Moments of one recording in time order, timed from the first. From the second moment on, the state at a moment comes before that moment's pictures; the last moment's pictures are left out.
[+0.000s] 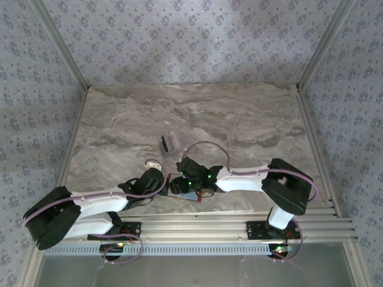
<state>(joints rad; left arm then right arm) -0.89 1.17 0.26 0.10 -0.16 -0.76 1.10 1.68 0.87 -0.09 -0.11 0.78</state>
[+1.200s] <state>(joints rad) -0.80 0.59 0.20 -0.34 -0.22 -0.83 1.07 1.71 0.93 -0.06 -0.23 0.74</state>
